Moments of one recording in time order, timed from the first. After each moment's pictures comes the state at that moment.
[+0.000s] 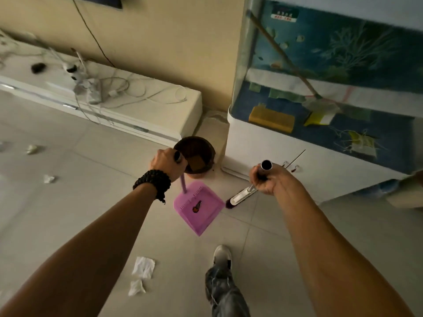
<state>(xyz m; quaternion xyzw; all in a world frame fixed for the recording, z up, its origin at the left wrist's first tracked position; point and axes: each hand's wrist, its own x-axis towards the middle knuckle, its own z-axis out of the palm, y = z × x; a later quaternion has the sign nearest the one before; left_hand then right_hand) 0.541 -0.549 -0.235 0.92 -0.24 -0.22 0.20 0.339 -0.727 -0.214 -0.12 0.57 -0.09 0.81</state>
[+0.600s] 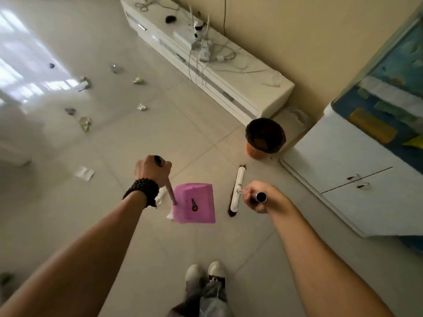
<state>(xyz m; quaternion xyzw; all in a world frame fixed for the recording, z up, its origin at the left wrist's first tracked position) 0.434 -0.118 -0.211 0.94 0.12 -0.16 0.29 0.327 -0.383 -0.230 -0.43 0.52 0.25 0.69</state>
